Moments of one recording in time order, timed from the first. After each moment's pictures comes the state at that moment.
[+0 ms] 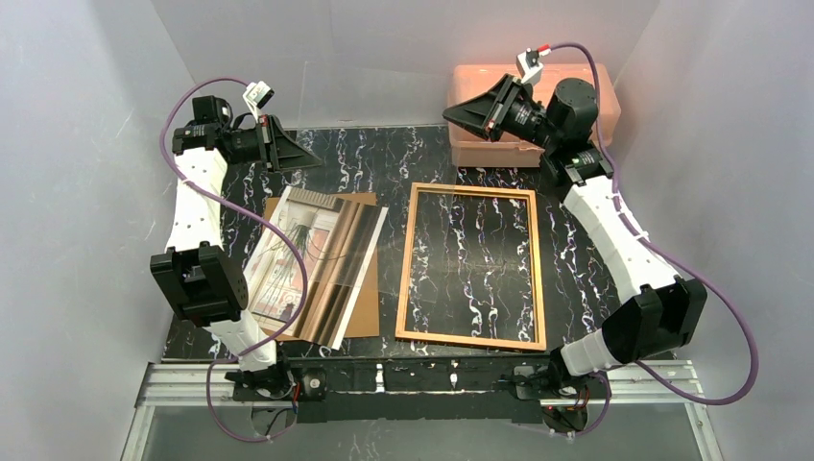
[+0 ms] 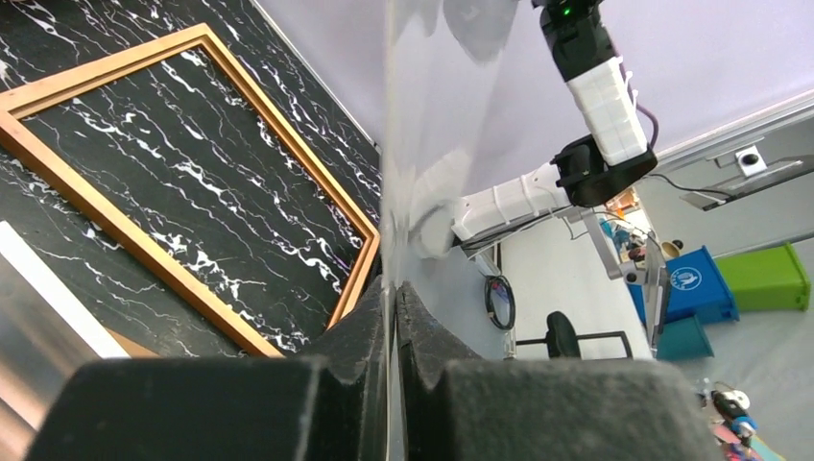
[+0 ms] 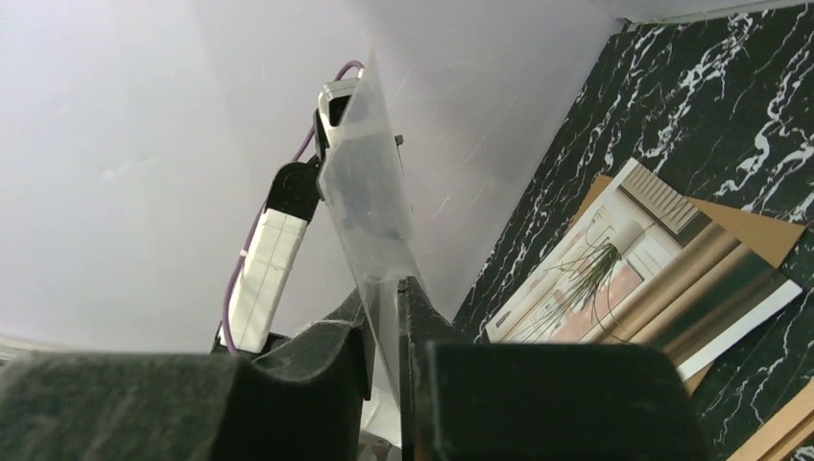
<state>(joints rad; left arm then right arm) 0.17 1.70 1.77 -1.11 1.53 0.14 0.34 1.47 1.52 0.07 -0.73 1.13</state>
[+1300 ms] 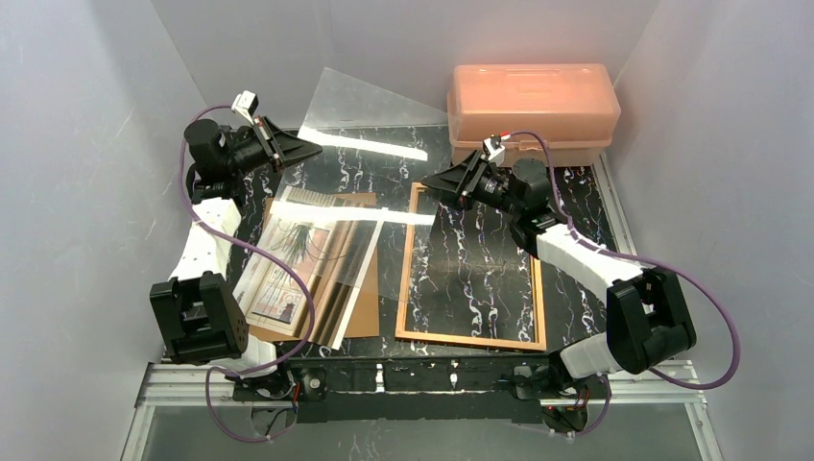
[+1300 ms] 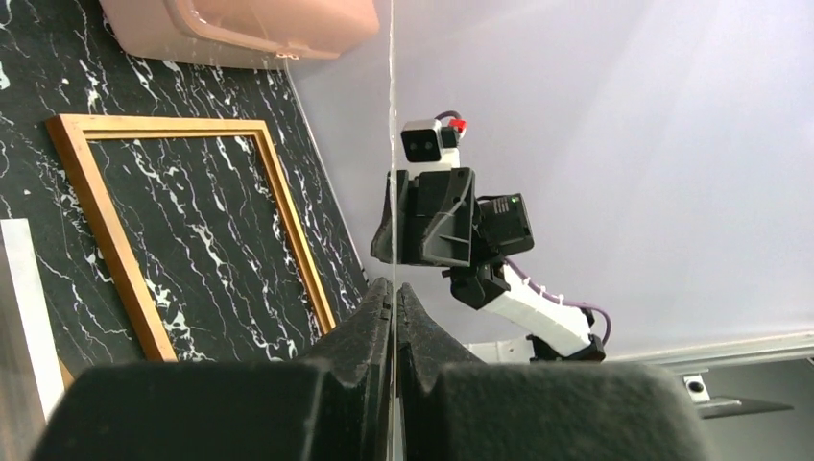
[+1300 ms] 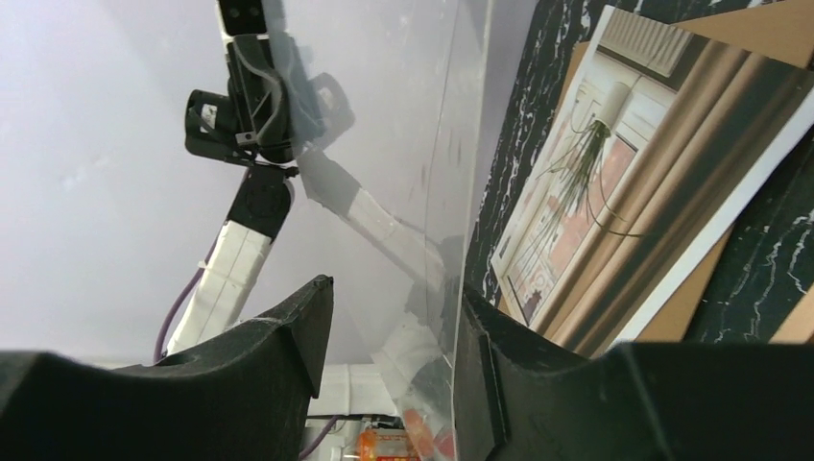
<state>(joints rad) 0.17 1.46 1.19 0.26 1.20 -1.14 0.45 1.42 0.88 0.52 -0.64 1.30</state>
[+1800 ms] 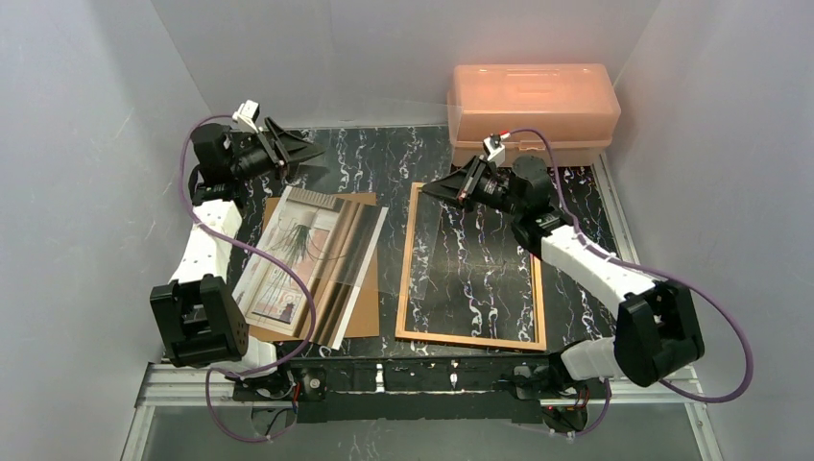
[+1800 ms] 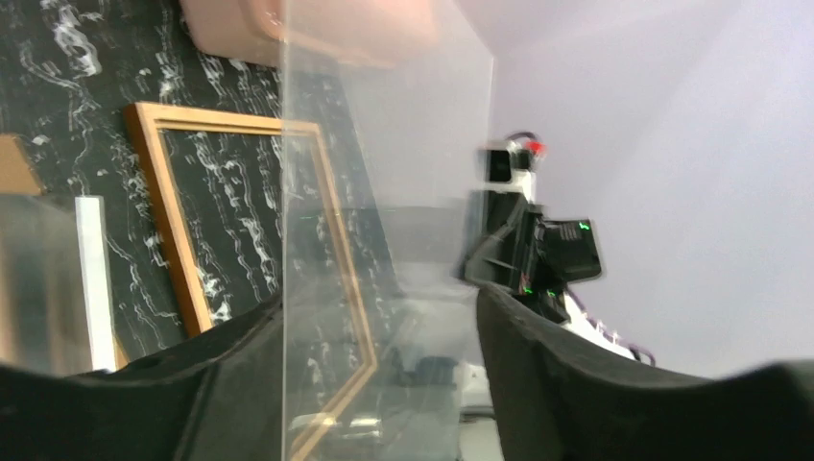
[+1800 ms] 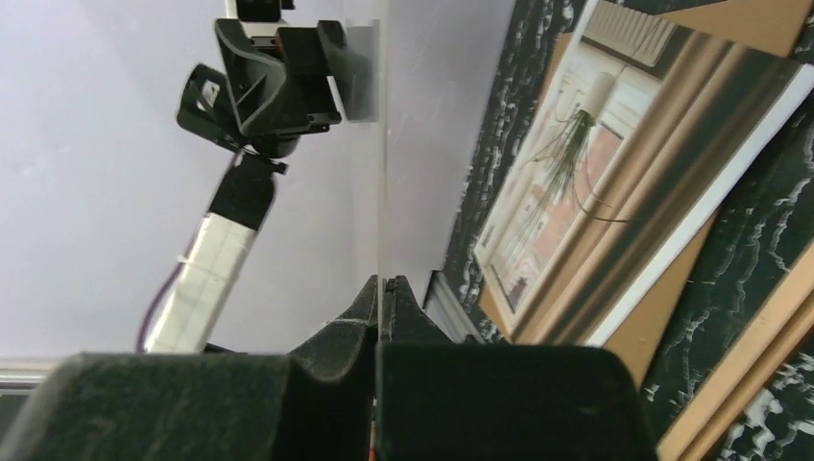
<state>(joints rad) 0.16 1.44 1.16 0.17 1.12 -1.04 0.48 1.36 0.89 0.46 -0.61 1.26</state>
